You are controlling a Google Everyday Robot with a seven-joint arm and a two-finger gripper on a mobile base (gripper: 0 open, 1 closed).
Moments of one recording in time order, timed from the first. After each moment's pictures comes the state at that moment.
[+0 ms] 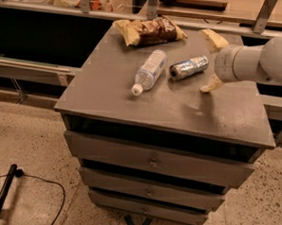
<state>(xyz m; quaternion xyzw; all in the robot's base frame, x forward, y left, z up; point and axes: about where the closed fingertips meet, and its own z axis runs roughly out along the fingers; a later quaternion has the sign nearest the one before) 0.686 -0.201 0.867 -0.74 0.46 -0.23 0.43</state>
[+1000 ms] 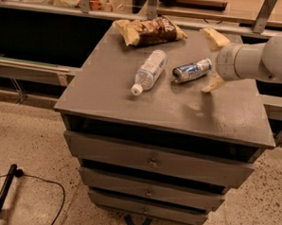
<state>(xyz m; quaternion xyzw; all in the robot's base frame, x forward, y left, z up) 0.686 -0.201 0.876 -0.74 0.46 -0.23 0.43</state>
